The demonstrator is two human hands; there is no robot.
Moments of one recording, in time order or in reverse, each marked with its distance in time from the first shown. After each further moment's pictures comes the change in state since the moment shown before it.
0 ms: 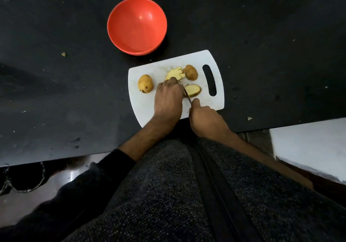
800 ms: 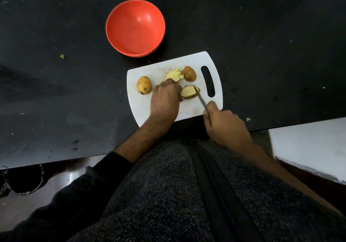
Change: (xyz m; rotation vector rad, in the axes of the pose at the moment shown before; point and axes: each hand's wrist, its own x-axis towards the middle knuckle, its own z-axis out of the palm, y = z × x) left_hand 0.002 -0.008 -0.007 -0.159 -0.040 -0.022; right_hand -0.030 0.031 -0.016 -0.068 0.131 0.039
